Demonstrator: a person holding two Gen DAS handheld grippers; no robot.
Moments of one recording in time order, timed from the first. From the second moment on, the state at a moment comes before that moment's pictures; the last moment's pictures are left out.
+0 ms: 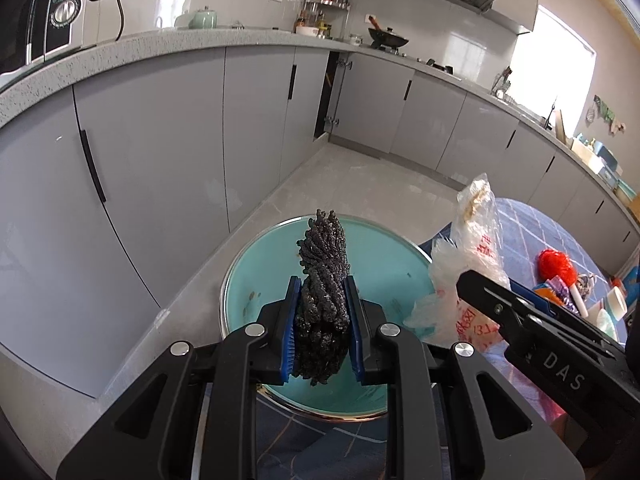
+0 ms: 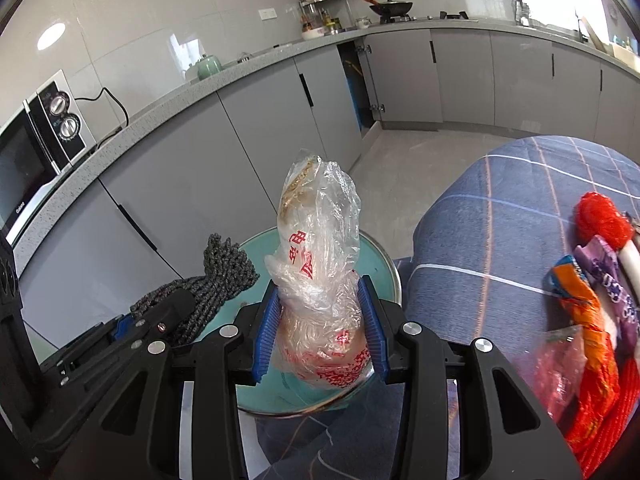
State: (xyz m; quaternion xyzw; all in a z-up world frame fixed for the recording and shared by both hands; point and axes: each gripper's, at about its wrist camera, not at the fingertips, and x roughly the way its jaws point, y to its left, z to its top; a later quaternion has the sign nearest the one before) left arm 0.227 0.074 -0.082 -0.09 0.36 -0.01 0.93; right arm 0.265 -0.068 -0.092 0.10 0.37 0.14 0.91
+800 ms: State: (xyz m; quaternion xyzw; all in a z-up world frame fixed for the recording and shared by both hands) left arm 0.253 0.081 -0.123 -0.08 0.42 0.02 0.90; right arm 0.309 -0.056 -0.131 0.12 0.41 0.15 0.89
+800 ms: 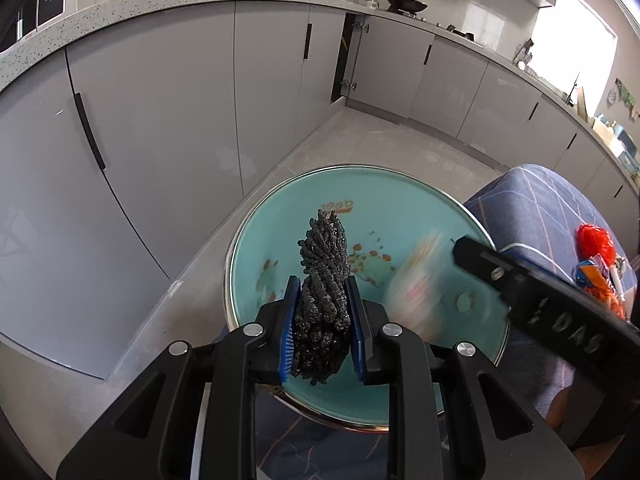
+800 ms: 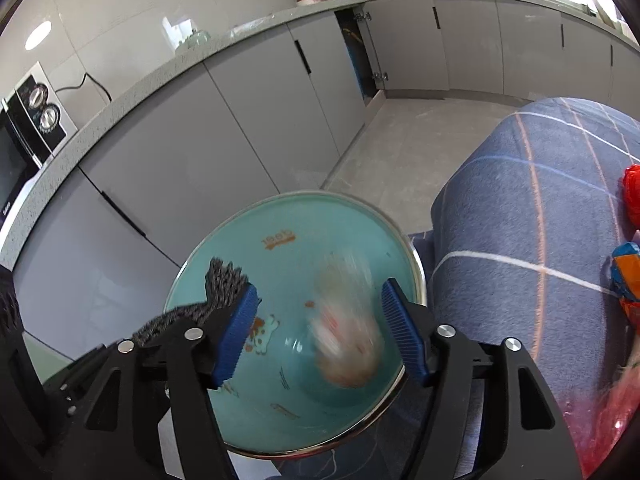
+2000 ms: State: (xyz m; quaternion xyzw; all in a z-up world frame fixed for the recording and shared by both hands) left arm 0.186 -0.040 -0.076 0.00 0.37 -0.07 0.92; right arm 0.136 -0.233 -0.085 0.12 0.31 -0.05 0.94
